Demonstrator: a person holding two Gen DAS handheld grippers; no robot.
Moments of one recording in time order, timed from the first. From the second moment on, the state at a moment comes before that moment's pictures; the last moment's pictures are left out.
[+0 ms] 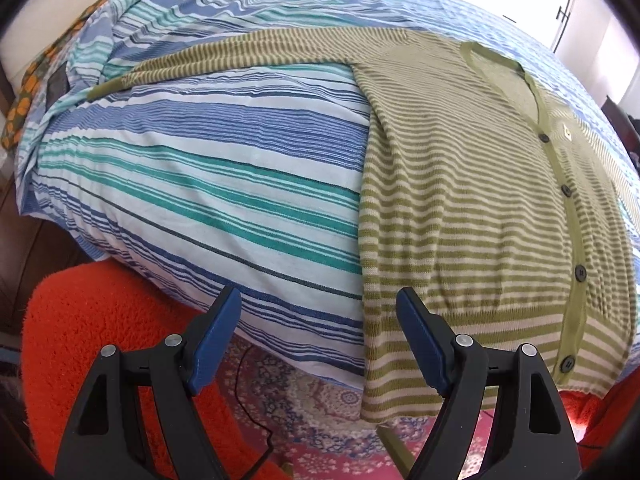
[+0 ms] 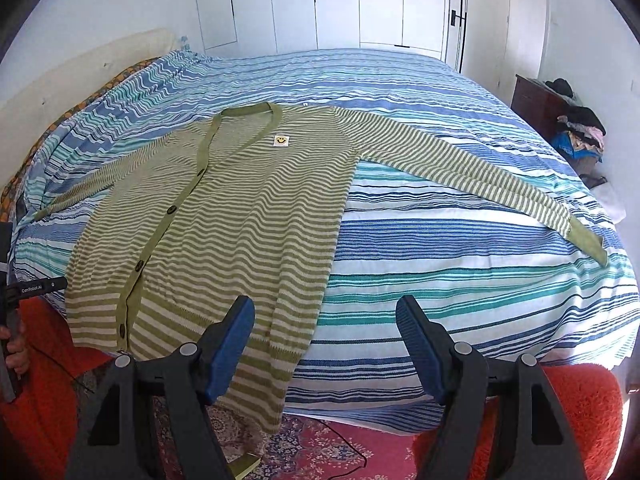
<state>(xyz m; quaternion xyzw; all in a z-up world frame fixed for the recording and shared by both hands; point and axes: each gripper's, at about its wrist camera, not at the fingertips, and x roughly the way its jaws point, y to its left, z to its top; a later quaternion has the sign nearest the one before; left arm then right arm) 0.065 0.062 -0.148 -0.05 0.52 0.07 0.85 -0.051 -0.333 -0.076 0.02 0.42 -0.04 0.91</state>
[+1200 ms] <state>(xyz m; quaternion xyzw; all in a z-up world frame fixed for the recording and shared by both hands) 0.066 0.071 -0.149 -0.06 0.52 0.09 0.85 -0.053 -0.332 -0.080 0.03 0.42 -0.03 0.91</state>
